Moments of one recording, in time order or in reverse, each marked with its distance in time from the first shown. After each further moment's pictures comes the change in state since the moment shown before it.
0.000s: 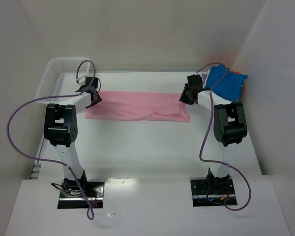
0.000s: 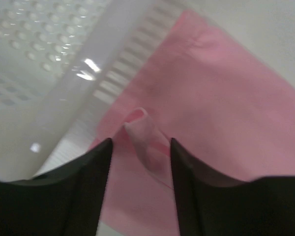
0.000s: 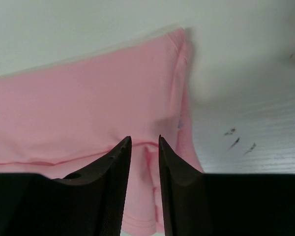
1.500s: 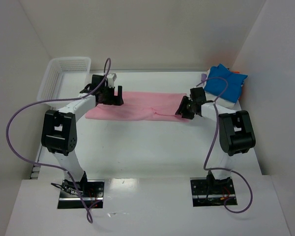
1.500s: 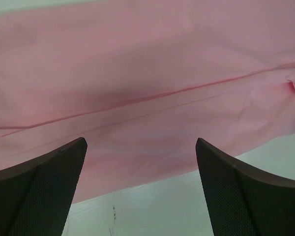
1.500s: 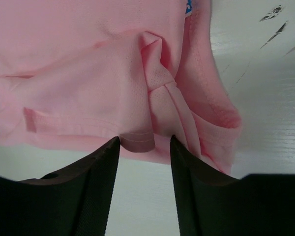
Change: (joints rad) left arm -0.130 -0.143 -0.036 0.005 0.640 0.457; right arm -0.004 -0.175 -0.293 0.053 -0.220 0.031
